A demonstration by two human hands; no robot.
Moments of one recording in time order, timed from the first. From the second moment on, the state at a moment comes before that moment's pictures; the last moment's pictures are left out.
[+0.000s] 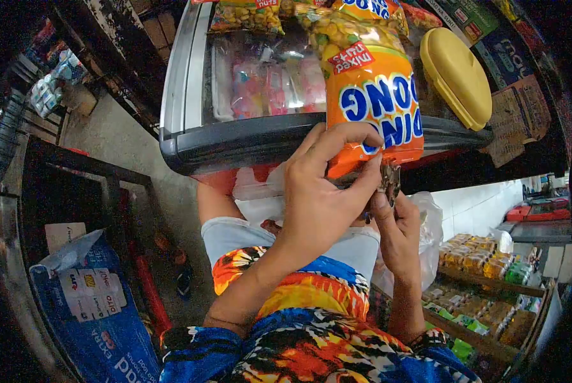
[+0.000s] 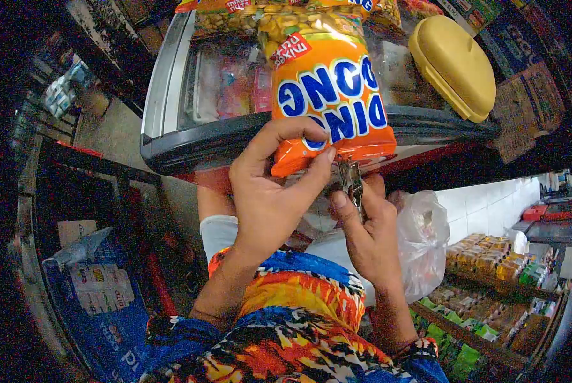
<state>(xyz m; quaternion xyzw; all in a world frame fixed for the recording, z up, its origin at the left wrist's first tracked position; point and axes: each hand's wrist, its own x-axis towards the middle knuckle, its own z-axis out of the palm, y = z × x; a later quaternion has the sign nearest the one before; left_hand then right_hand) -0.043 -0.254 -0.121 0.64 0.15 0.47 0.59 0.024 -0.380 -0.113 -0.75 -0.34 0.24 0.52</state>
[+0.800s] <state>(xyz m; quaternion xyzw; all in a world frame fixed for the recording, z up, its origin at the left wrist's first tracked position) -0.044 -0.257 -0.126 0.67 0.14 0.45 0.58 0.024 -0.382 -0.125 -0.76 -0.32 0.24 0.51</state>
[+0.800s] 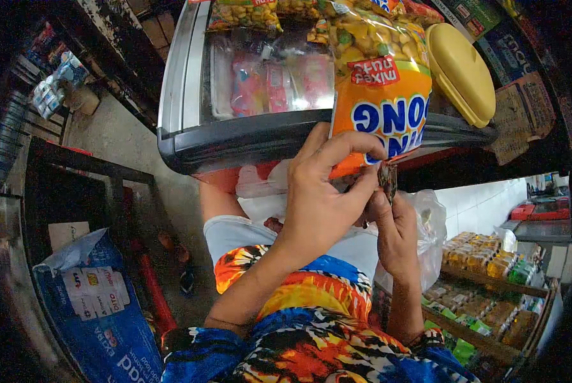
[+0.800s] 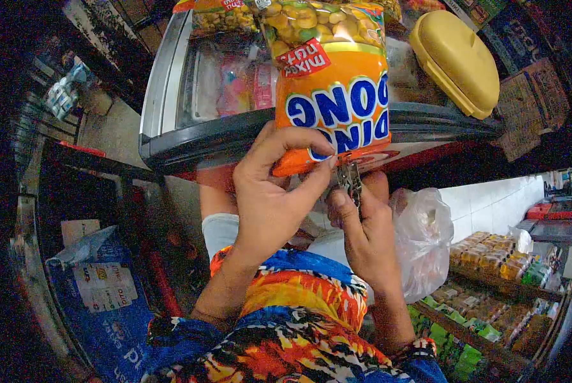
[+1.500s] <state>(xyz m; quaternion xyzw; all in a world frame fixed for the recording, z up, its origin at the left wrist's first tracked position) -0.047 -0.254 -0.125 0.68 0.15 0.42 0.59 0.029 -0.377 -0.133 -0.80 -0.28 0.23 0.47</state>
